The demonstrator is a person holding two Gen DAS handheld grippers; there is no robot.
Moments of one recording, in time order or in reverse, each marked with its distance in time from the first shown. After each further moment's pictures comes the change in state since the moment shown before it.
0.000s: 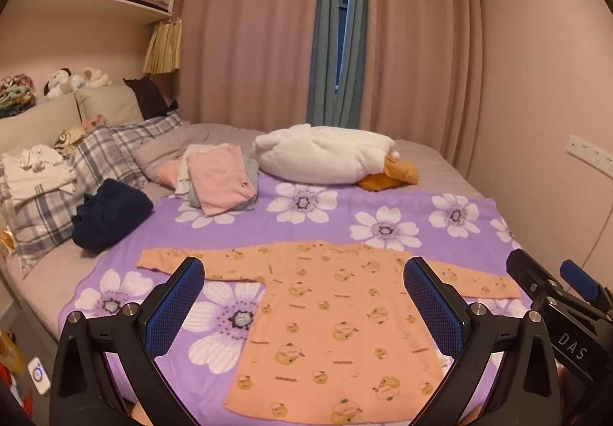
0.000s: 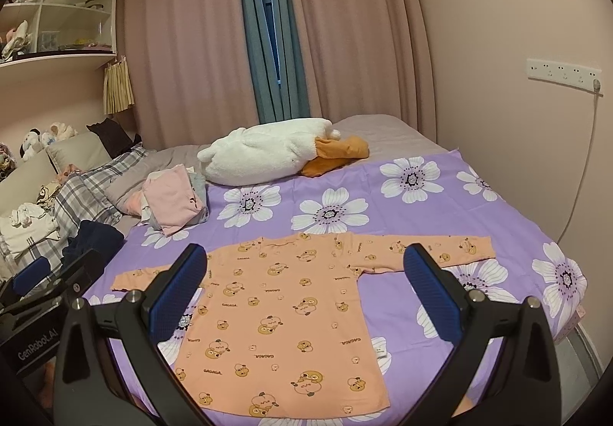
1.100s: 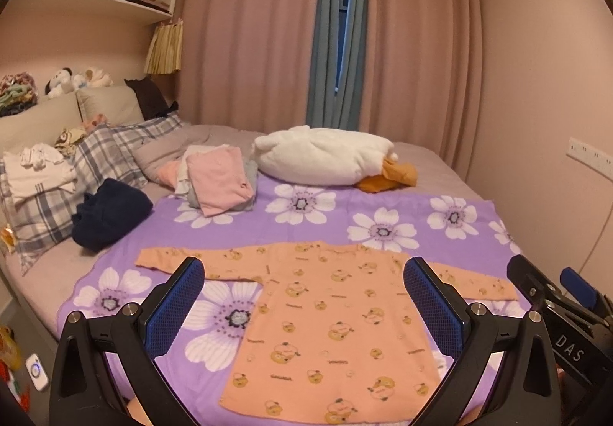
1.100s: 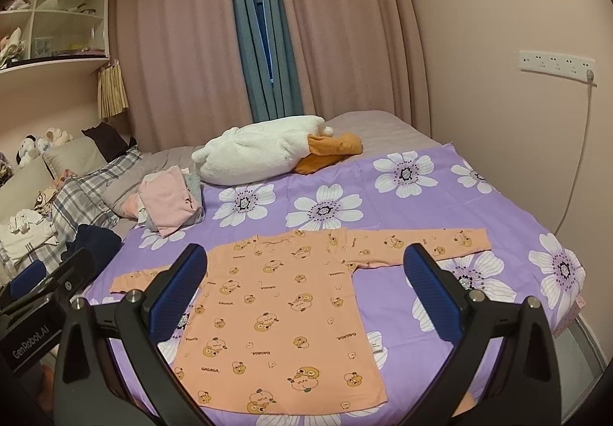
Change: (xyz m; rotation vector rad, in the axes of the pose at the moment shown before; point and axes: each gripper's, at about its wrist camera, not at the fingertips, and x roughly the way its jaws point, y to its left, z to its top) left arm -0.003 -0.005 -0.002 0.000 -0.009 -0.005; right arm -0.005 -0.010 -0.006 0.025 0.004 -0.015
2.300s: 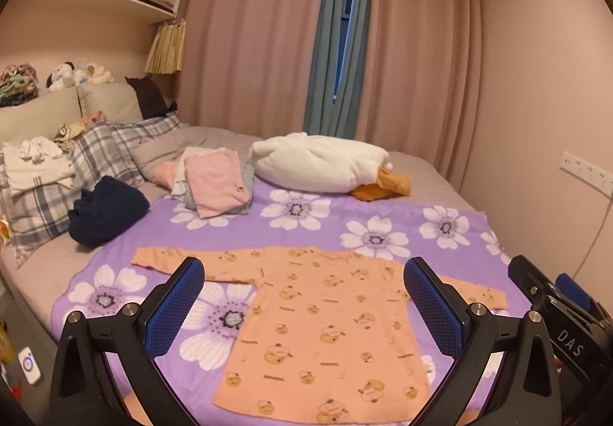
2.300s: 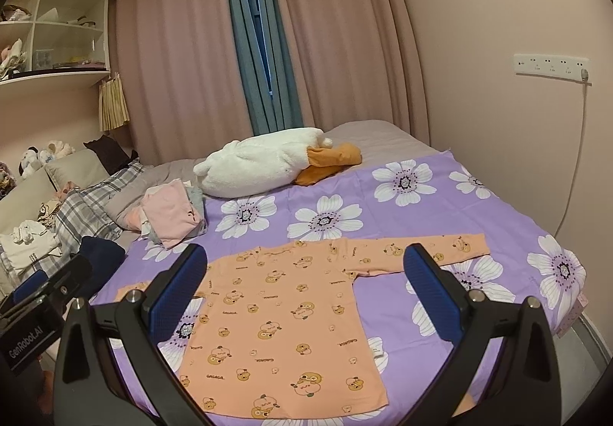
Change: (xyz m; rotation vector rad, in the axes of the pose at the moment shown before) left arm -0.010 0.010 0.000 -0.041 -0.024 -0.029; right arm -0.010 -0.009 0.006 0.027 -0.038 0.012
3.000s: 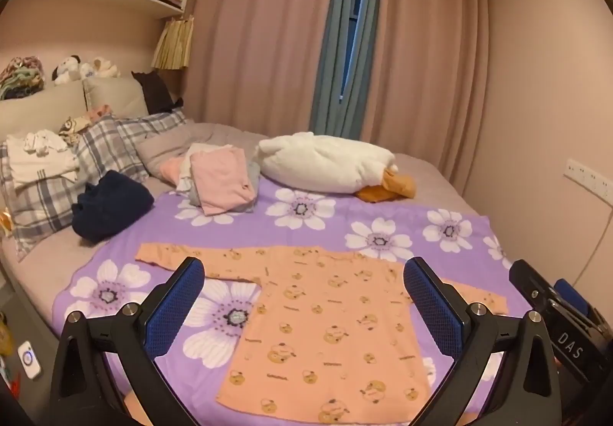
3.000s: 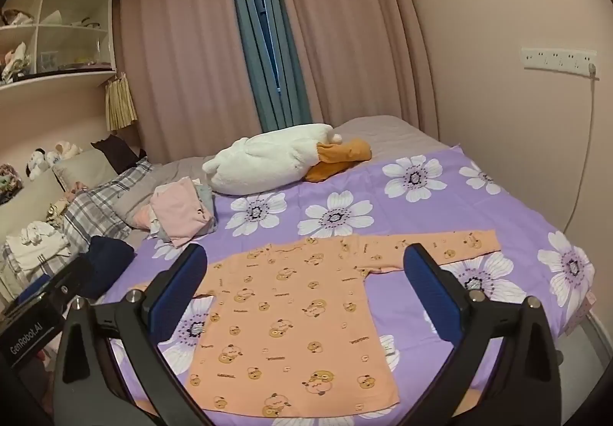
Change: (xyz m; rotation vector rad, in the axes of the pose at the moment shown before) left arm -0.002 0.009 -0.002 -0.028 -0.001 0.003; right arm 0.004 0.009 -0.002 0.000 0.012 0.021
